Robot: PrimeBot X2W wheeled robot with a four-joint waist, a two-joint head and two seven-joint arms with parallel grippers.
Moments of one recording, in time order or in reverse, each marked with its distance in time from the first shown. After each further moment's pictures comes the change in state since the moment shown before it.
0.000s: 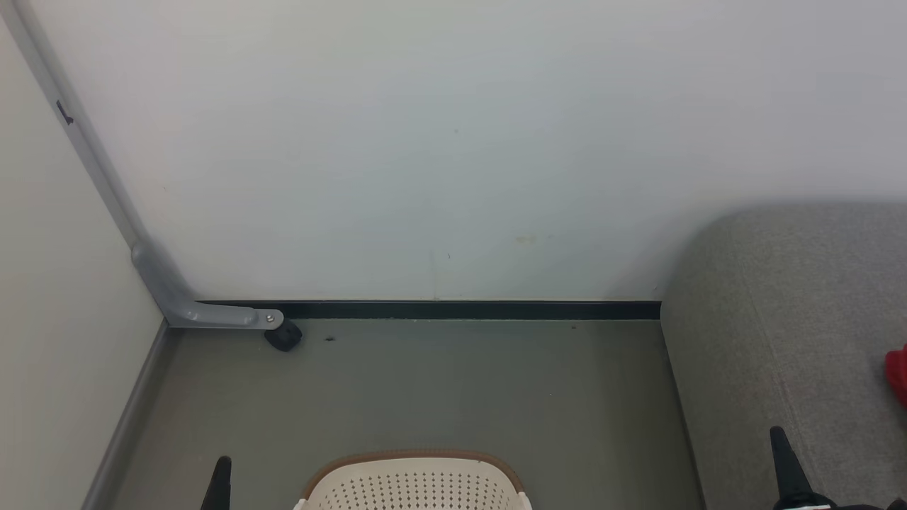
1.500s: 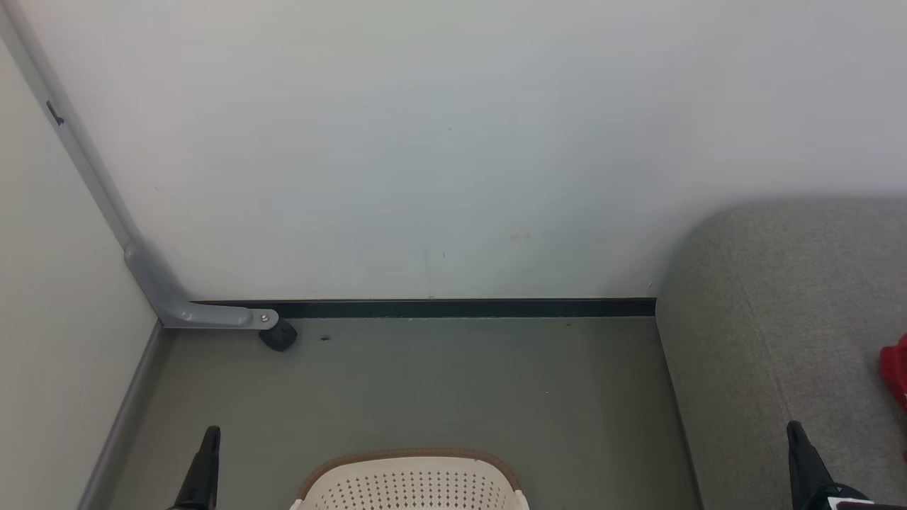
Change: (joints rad) left arm -0.056 -0.002 0.050 0.000 -0.351 -0.026 0.084; right arm -0.023 0.008 -0.072 0.011 0.350 0.000 0.095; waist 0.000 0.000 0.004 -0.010
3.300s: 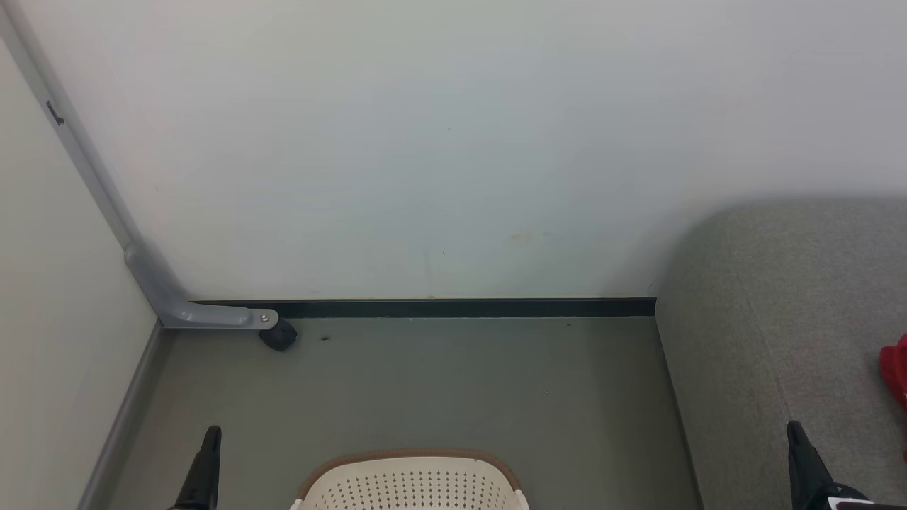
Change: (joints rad) left arm 0.000 -0.001 0.000 0.000 0.000 0.000 0.003; right arm 0.000 0.000 0.000 0.000 0.000 0.000 0.000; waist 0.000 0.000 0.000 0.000
